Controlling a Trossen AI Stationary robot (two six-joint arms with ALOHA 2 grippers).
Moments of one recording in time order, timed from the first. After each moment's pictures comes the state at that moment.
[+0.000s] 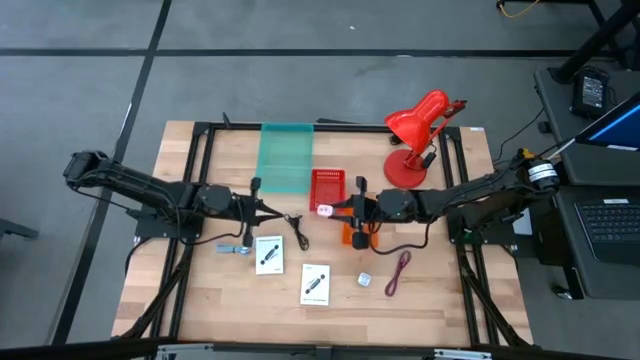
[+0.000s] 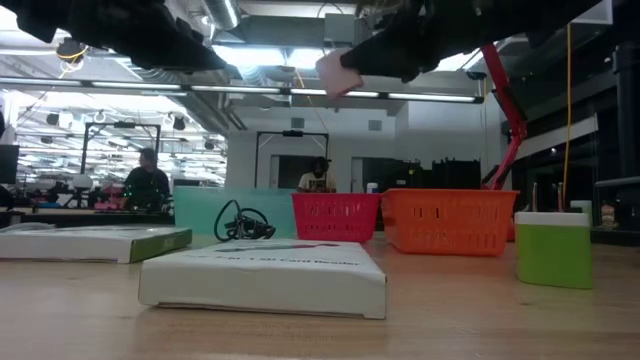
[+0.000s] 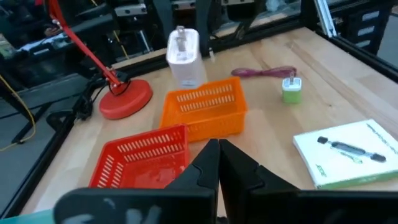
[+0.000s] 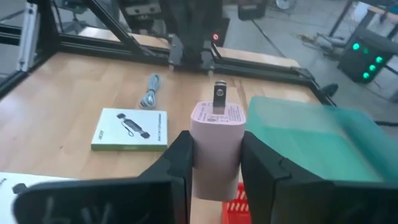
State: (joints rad) left arm -0.18 0.89 0.43 0.15 -0.21 0.21; right arm 0.14 1.44 0.76 0.39 0.24 -0.10
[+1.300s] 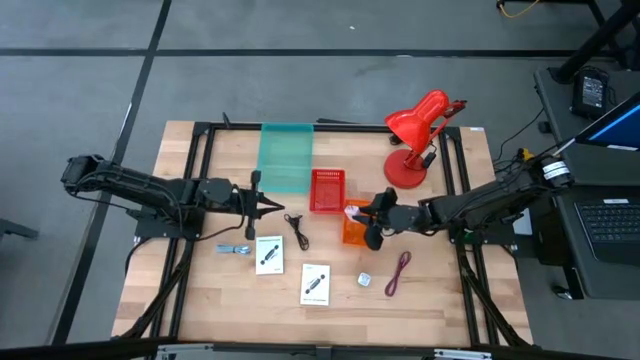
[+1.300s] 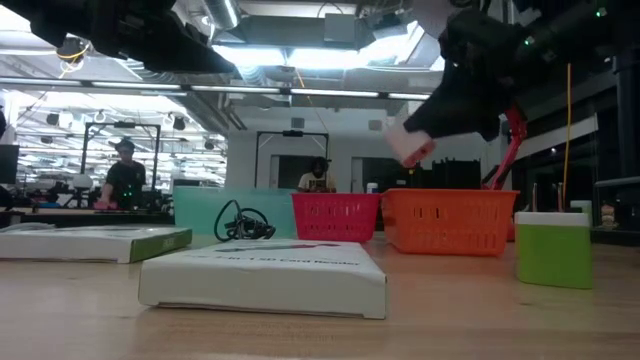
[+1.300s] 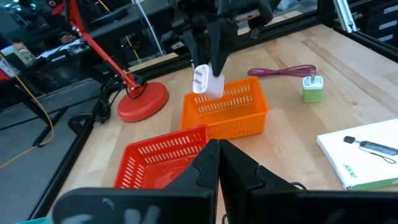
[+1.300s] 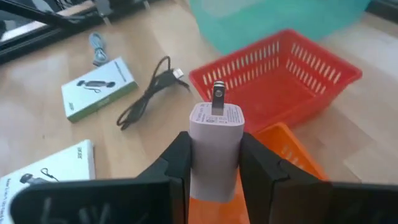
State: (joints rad) left arm -0.10 0.89 0.44 0.17 -0.17 0.28; right arm 0.24 1.30 0.59 0.11 0.48 0.55
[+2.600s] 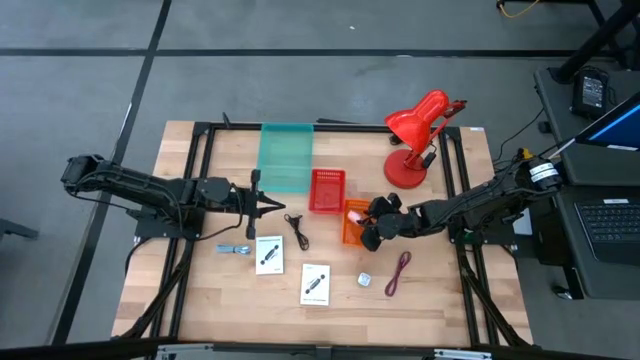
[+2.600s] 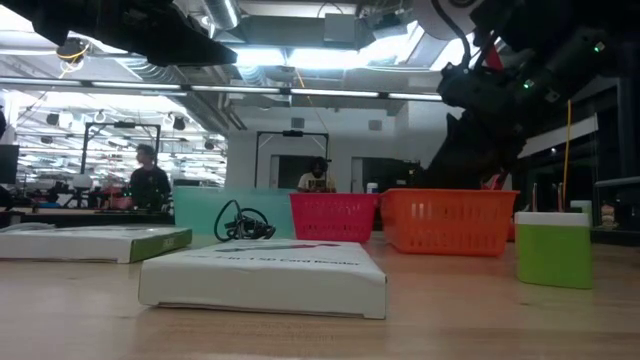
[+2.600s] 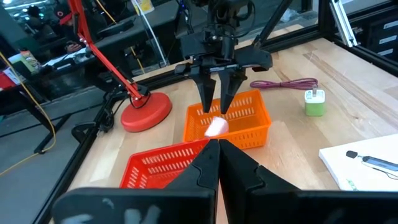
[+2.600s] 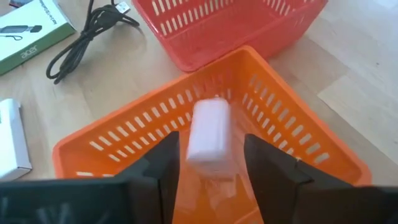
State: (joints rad) left arm -0.10 0.89 0.44 0.21 -0.17 0.27; right arm 0.24 1.43 0.59 -0.01 0.50 0.70
